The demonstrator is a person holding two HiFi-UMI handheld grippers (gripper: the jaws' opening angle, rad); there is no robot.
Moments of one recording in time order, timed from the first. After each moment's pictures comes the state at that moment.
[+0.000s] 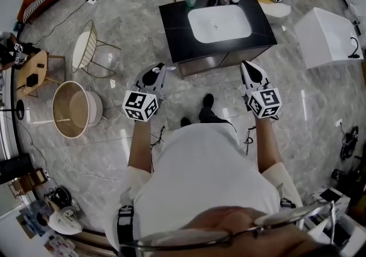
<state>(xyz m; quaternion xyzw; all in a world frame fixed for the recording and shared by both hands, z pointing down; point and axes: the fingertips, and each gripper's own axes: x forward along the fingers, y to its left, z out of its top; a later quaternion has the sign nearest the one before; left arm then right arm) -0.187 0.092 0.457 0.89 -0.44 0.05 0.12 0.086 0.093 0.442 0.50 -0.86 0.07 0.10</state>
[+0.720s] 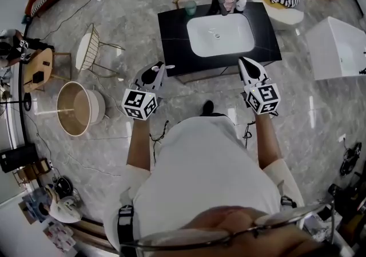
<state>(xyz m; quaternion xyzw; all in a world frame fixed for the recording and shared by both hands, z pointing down) -0.124 -0.022 0.460 0.87 -0.47 0.09 0.12 0.141 -0.046 0.461 0.45 -0.88 0.10 0.10</state>
